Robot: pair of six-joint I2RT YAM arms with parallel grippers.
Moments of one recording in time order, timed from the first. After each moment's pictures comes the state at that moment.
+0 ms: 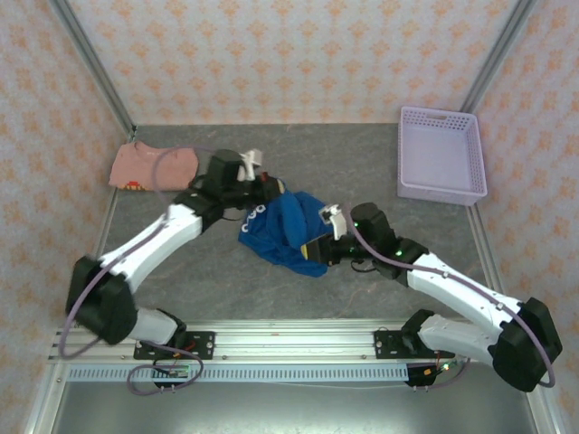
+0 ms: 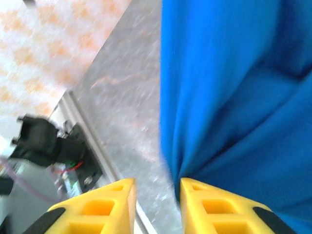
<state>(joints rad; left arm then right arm) -0.41 1.35 1.08 -0.29 0.39 -0.75 0.70 1.05 0.68 -0.22 -0.54 0.42</state>
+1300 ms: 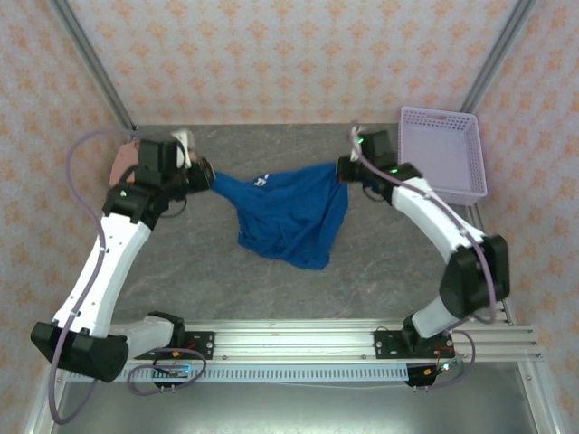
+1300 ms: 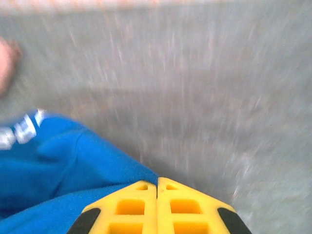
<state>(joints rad) -0.16 1.19 1.38 -0.80 0.12 -0.46 0.36 1.51 1.33 -0.44 -0.08 0.25</state>
